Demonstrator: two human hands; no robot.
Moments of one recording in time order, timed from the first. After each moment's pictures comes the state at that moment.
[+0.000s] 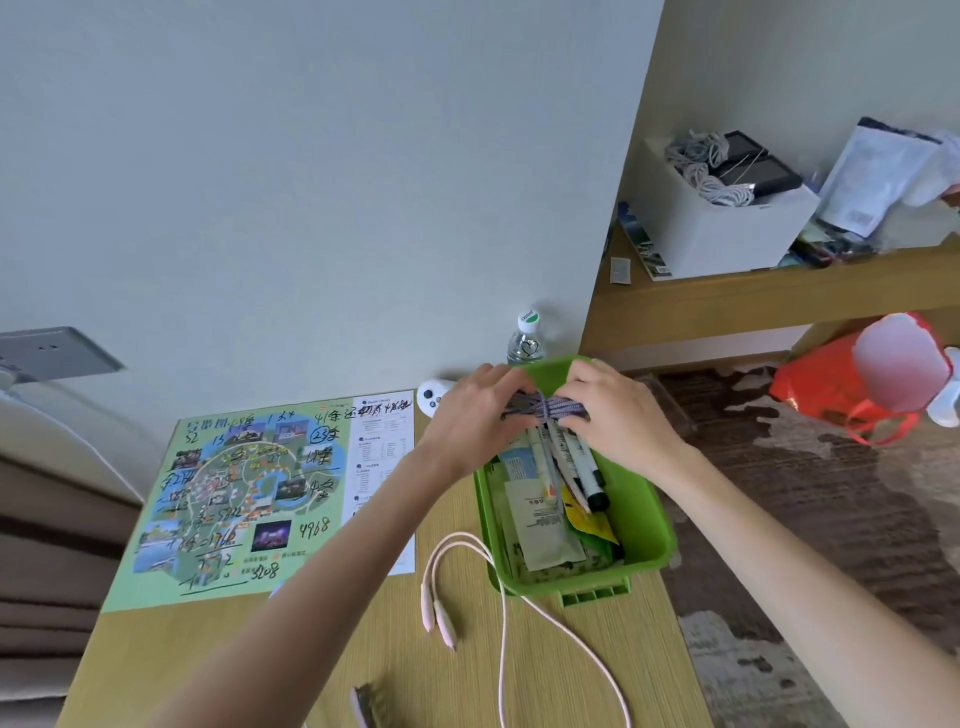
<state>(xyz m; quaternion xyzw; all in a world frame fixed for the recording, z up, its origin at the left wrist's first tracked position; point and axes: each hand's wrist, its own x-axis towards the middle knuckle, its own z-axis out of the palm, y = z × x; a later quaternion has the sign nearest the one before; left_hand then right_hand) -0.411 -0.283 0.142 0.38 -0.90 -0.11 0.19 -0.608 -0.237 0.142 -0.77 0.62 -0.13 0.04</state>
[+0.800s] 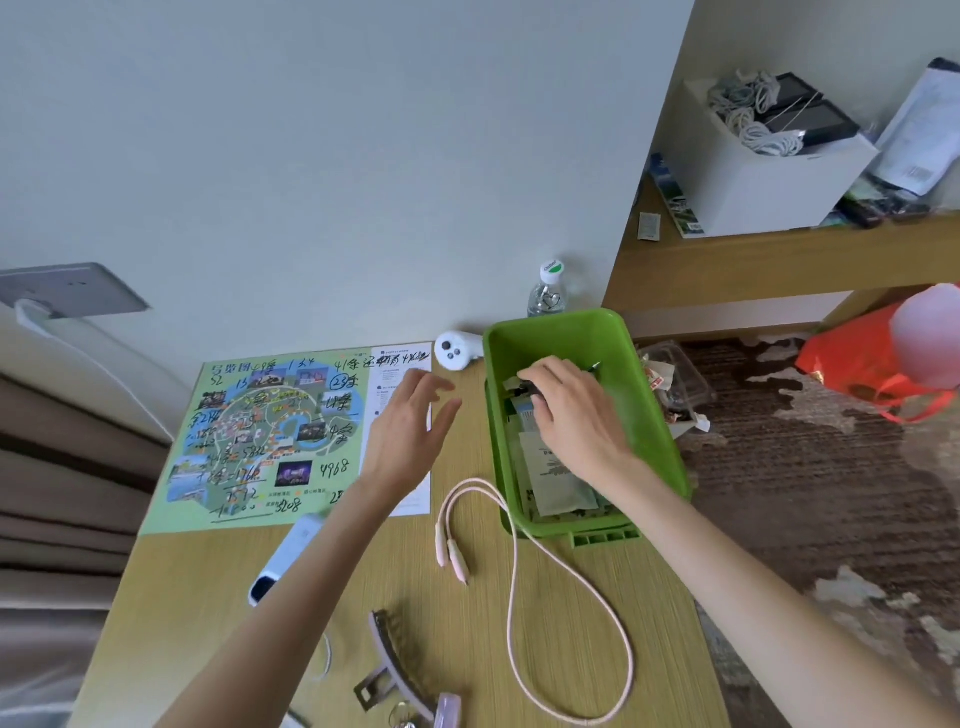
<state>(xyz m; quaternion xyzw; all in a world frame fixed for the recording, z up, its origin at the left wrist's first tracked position) -0.326 -0.240 0.087 0.54 -0.78 -0.18 0.26 -0.542 -0.211 0.104 -0.74 0.63 -0.22 0.07</state>
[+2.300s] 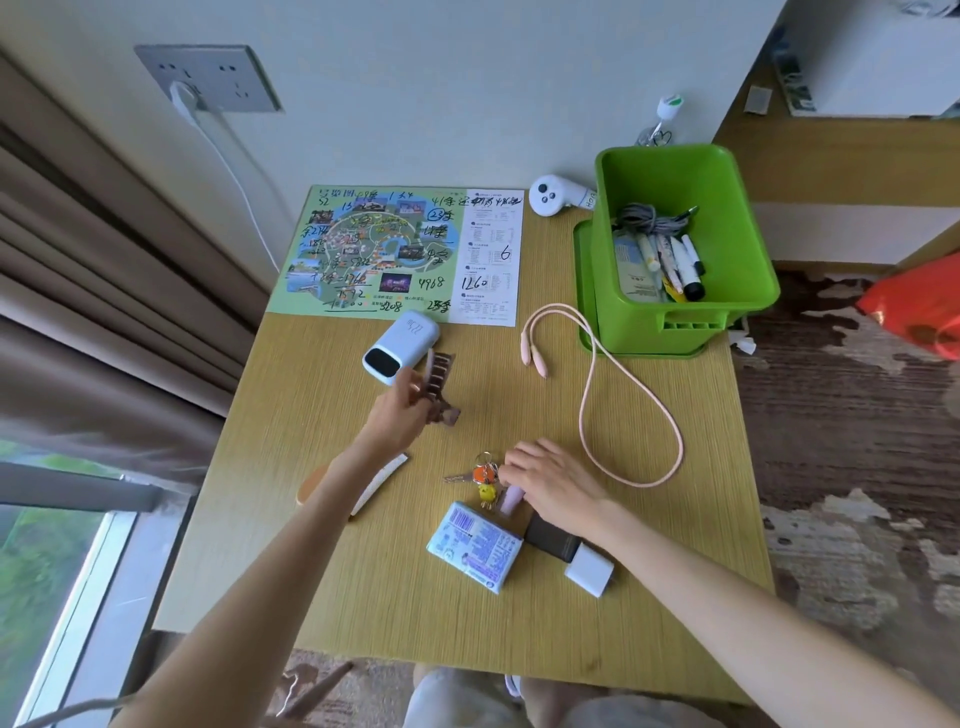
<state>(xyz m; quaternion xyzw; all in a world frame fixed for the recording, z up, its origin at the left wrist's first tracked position) -0.170 -0.023 0.035 0.68 -0.57 -0.42 0.17 -0.400 0.044 -0.010 -0.90 0.40 0.02 0.15</state>
